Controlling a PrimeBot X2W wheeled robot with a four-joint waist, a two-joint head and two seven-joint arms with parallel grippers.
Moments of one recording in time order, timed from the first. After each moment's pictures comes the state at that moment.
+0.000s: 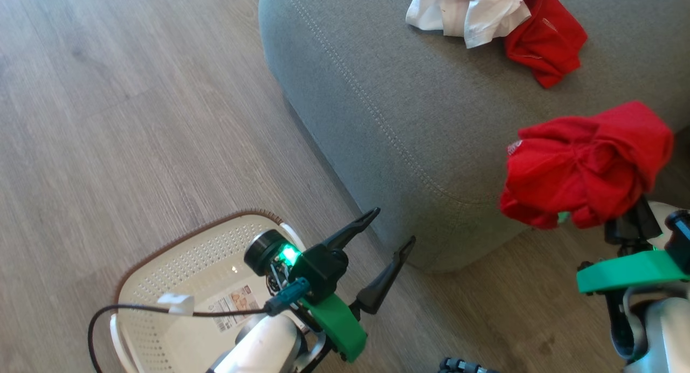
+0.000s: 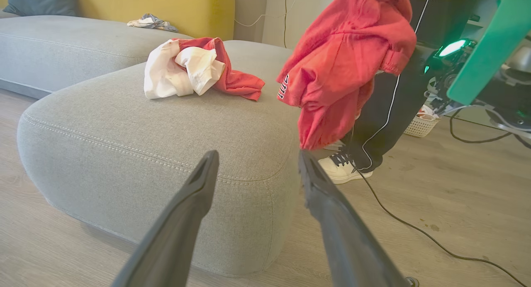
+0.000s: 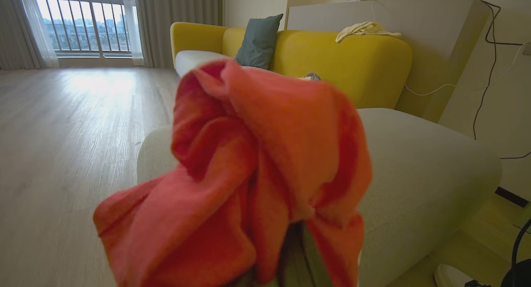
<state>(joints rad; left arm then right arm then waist) -0.27 0.05 -0.65 0.24 -0.20 -0.13 -0.26 -0.08 -0.13 -0.12 0.08 0.13 0.13 -0.26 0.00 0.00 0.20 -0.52</state>
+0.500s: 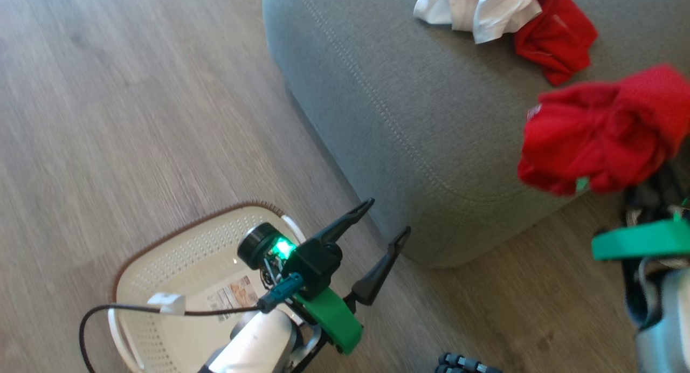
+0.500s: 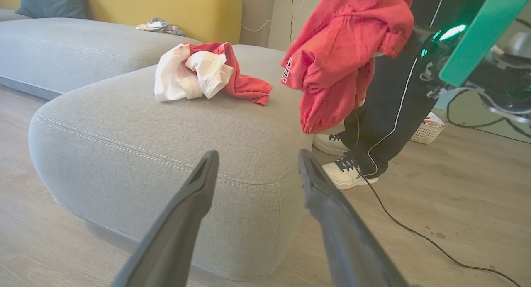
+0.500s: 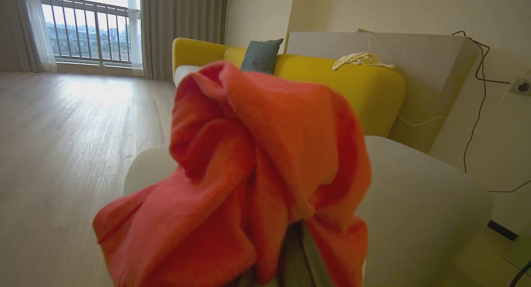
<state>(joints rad) -0.27 0.05 -0.63 0.22 -0.18 -0.13 -0.26 -0.15 -0.14 -0.16 0.07 0.10 0.13 -0.26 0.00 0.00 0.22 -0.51</state>
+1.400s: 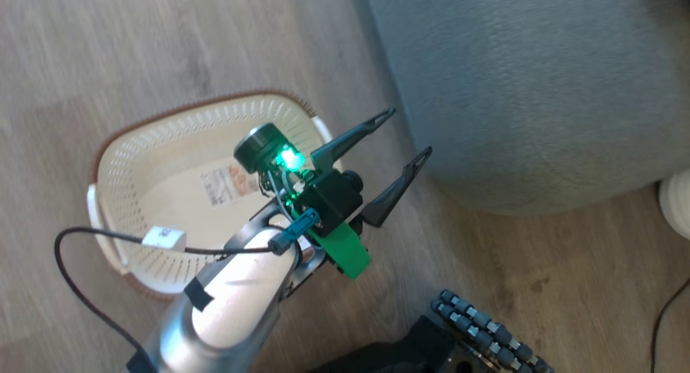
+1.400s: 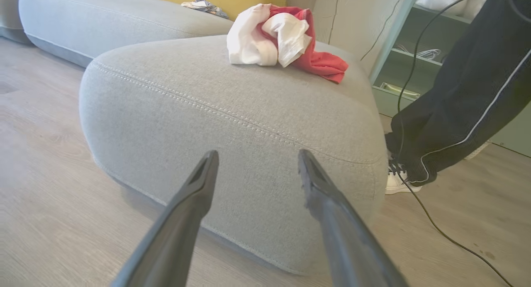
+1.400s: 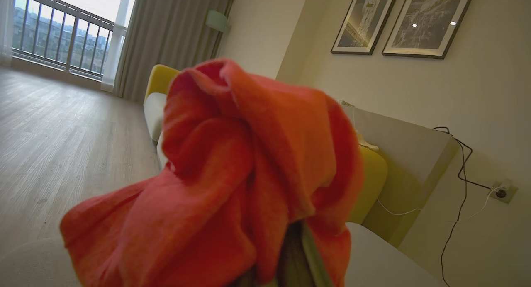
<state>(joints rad) -0.54 0.09 -0.68 0.20 -0.10 -0.13 -0.26 -0.87 -0.46 -0.37 0.34 0.19 0.13 -0.26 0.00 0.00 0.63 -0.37</state>
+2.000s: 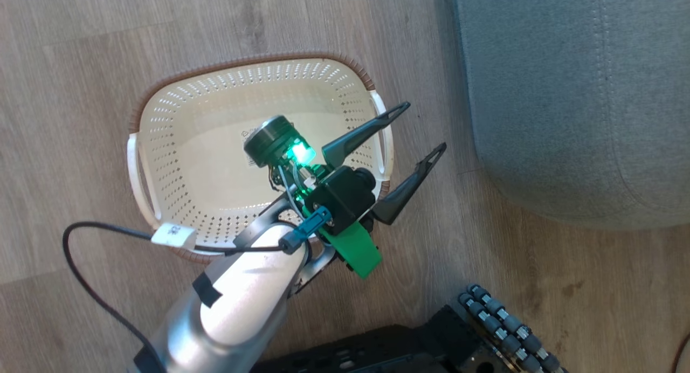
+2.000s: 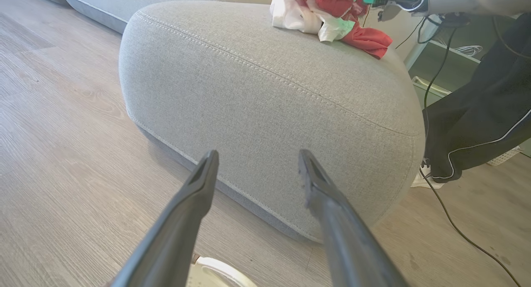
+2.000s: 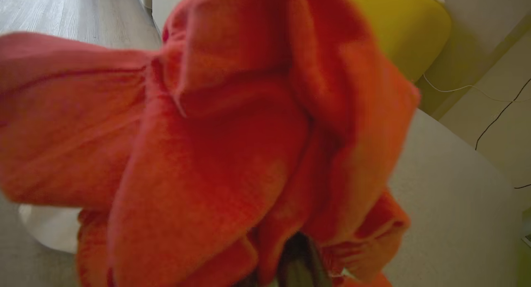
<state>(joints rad) -0.58 0.07 -0.69 0.20 -0.09 -0.13 -0.26 -0.98 -0.49 -0.40 0.86 0.11 0.13 -0.26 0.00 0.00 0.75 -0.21</state>
